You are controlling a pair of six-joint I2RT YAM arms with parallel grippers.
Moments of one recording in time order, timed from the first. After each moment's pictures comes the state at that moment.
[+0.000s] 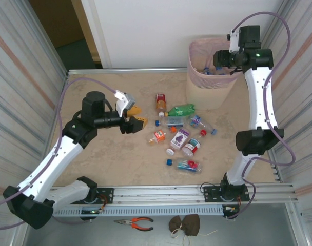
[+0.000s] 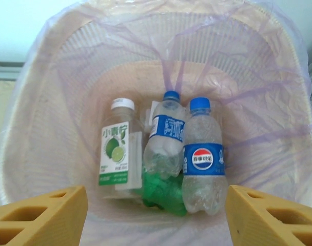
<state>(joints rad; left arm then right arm) -0.50 1.05 1.05 -0.44 0.67 0.05 0.04 1.81 2.27 -1.16 -0.05 0.01</state>
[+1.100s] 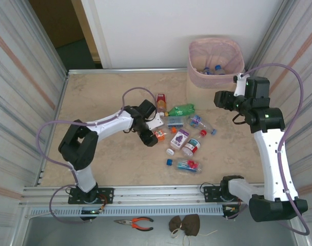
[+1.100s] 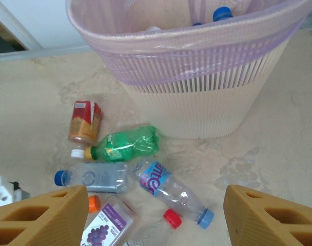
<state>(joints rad) -0.70 1.80 1.24 -0.74 0.14 0.34 0.07 1.06 1.37 -0.92 -0.11 0.16</state>
